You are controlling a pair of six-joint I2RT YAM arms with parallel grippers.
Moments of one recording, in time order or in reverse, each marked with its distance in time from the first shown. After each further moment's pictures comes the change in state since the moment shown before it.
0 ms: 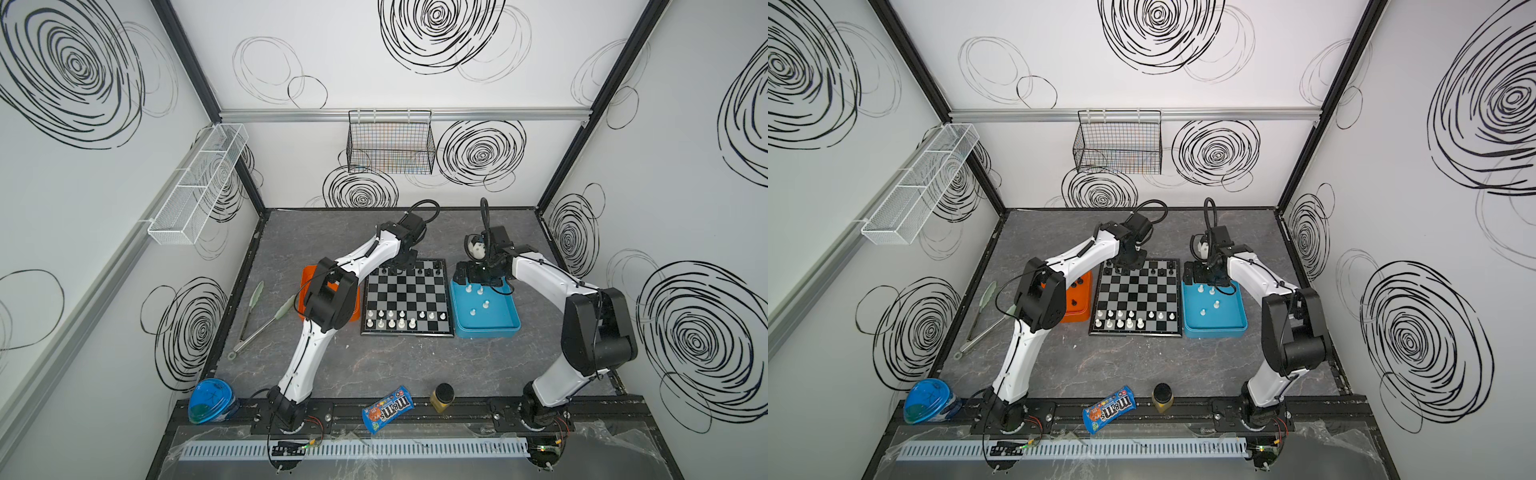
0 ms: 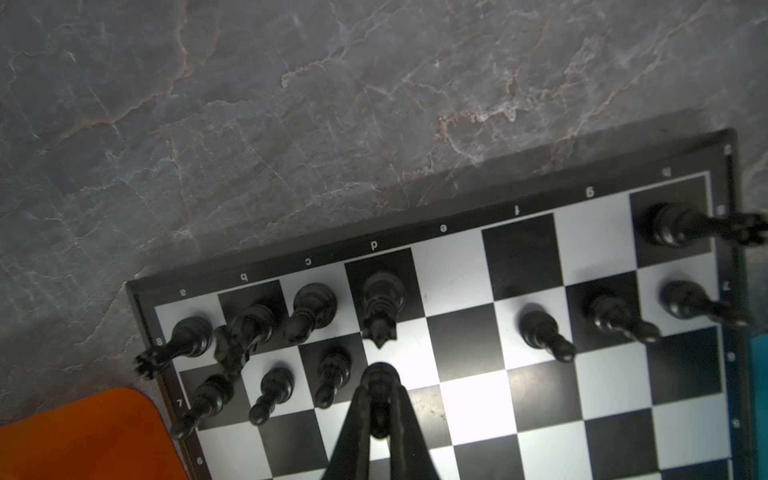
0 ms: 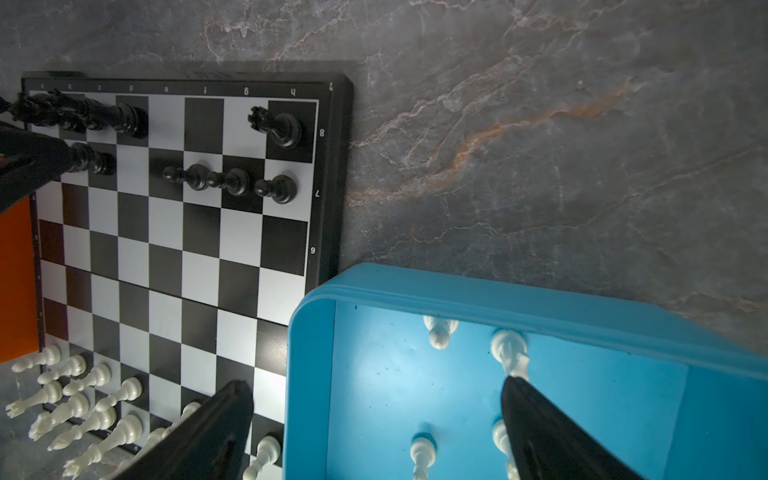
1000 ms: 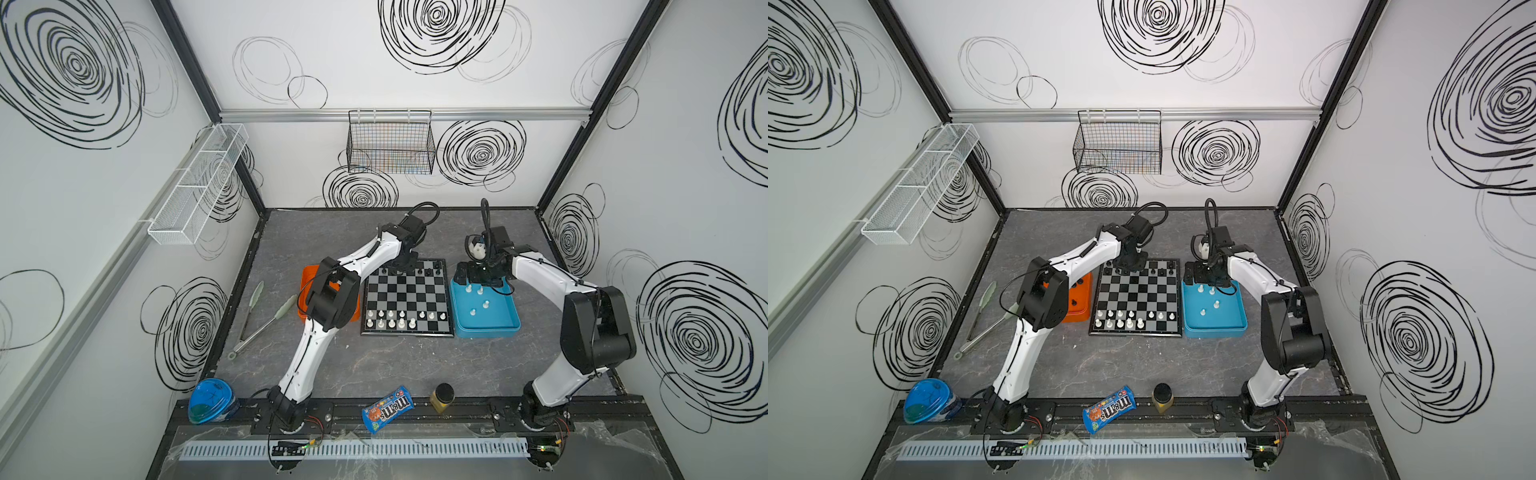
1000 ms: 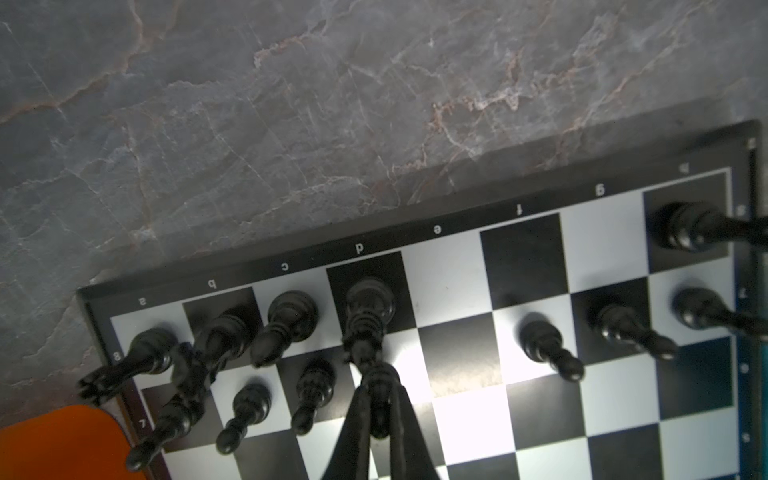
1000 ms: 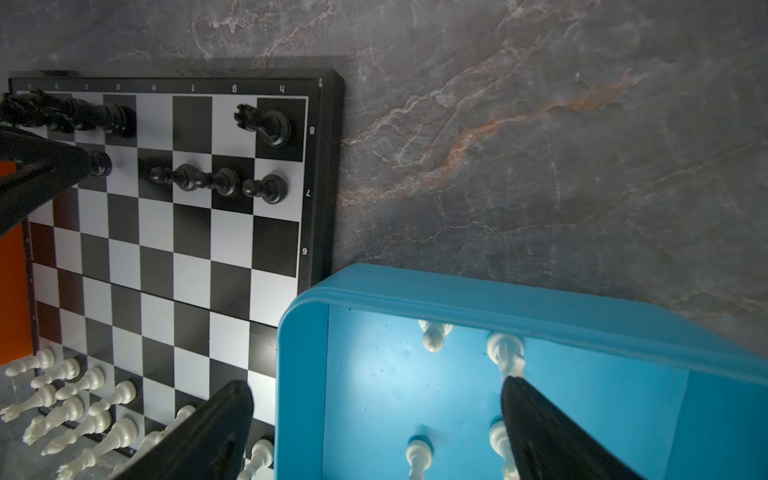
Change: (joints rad) left arm 0.001 0.024 0.000 0.010 0.029 -0.013; right arm -0.010 0.012 0.000 0.001 -0.004 0.000
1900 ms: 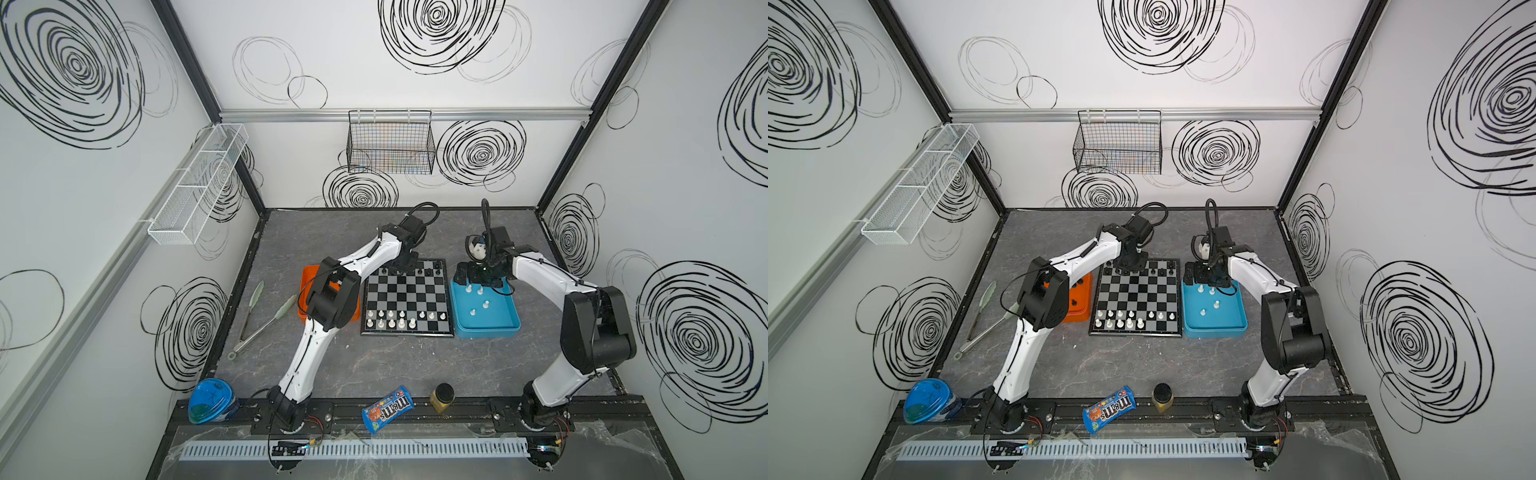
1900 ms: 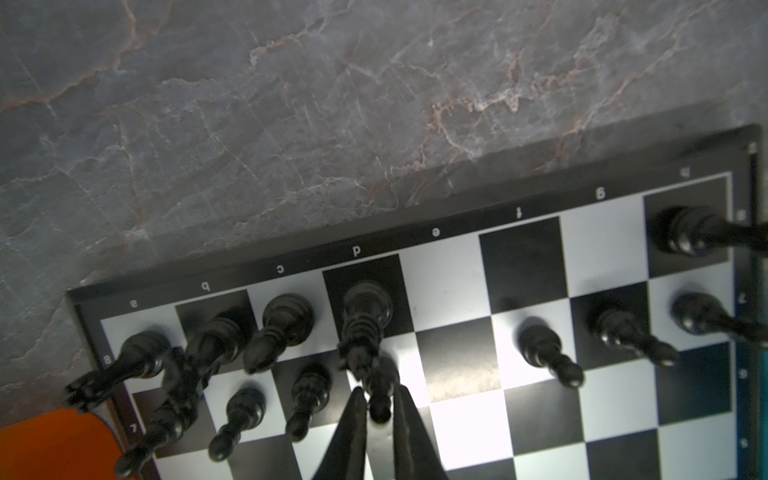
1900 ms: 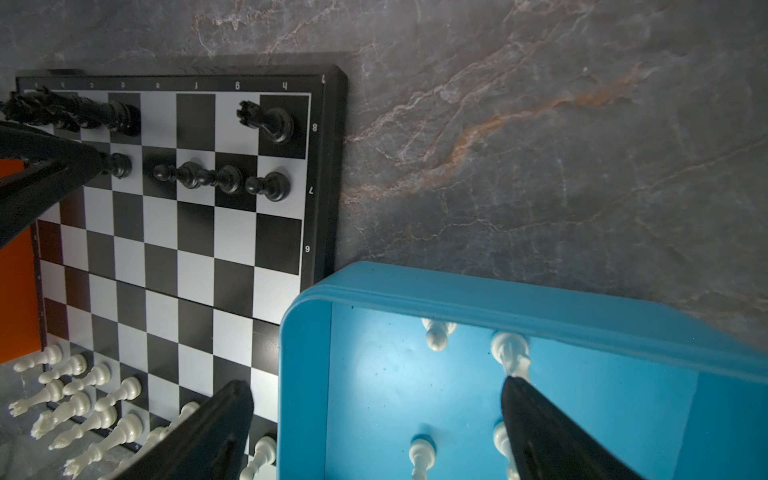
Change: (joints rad) left arm 0.000 0.005 0.000 0.005 0.004 -0.008; right arm -0.004 0.000 -0.003 0.001 -0.015 0.000
